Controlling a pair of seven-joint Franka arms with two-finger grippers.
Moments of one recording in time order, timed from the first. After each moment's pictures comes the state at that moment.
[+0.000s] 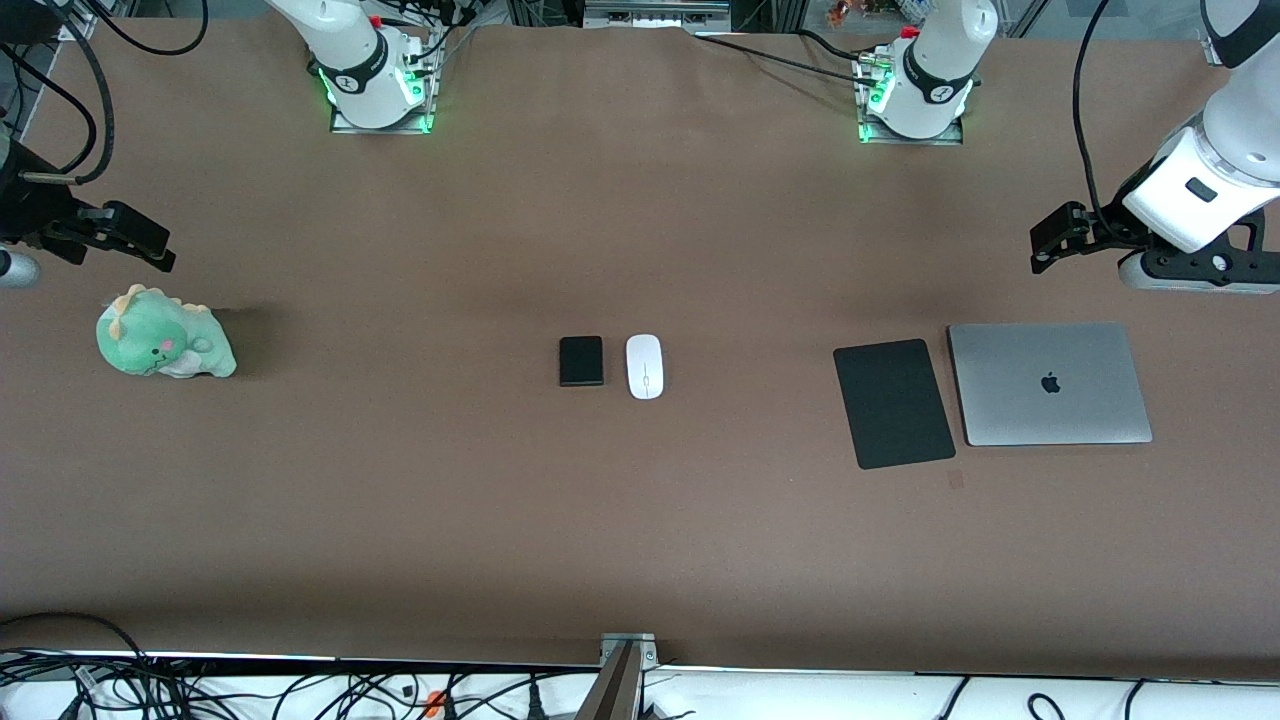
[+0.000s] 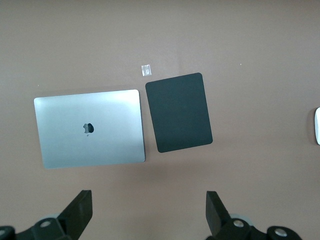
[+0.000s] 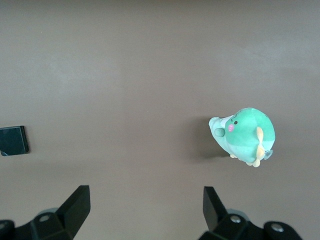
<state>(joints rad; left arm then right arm) 0.00 -0.01 -0.09 -1.68 0.01 1.66 -0.05 0.06 0.04 -0.04 -1.58 -0.03 1.62 0.08</state>
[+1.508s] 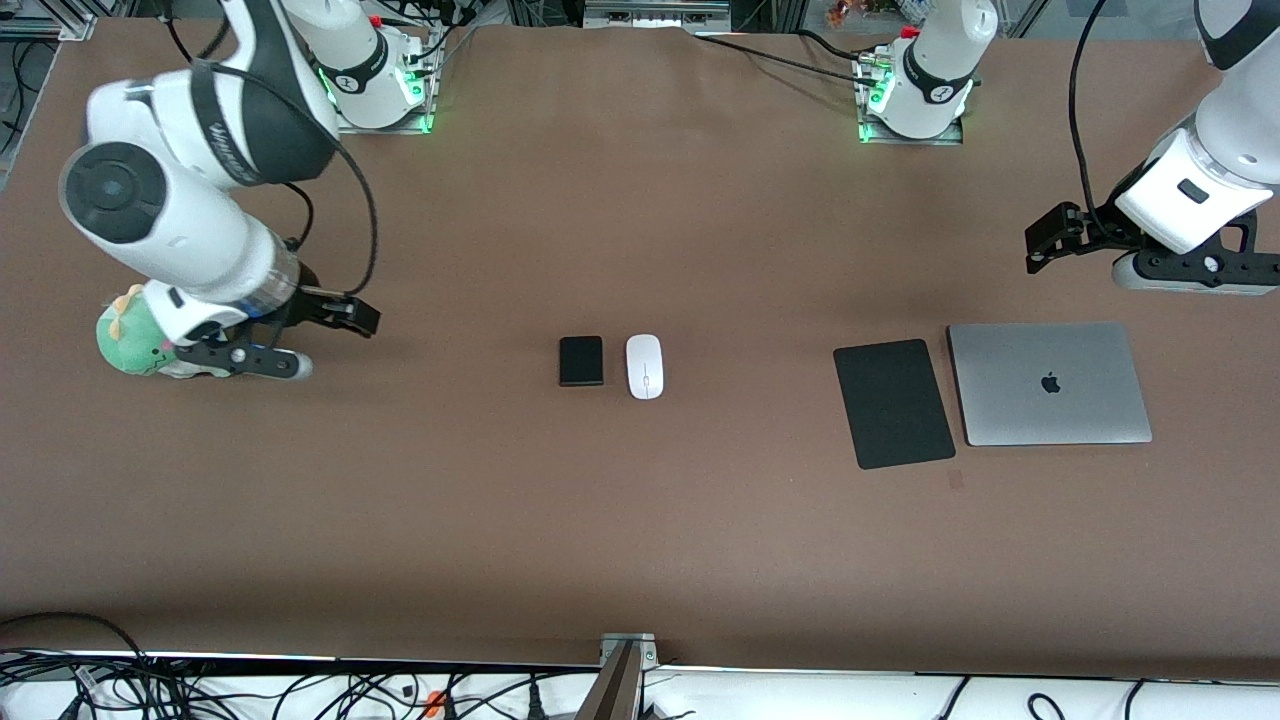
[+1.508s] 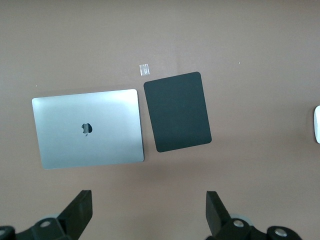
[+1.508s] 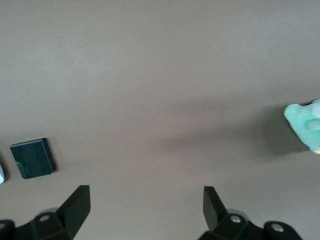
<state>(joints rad) 0.00 0.00 -0.09 -1.68 0.01 1.66 -0.05 0.31 0.26 -0.03 -1.64 -0.02 1.80 0.44</state>
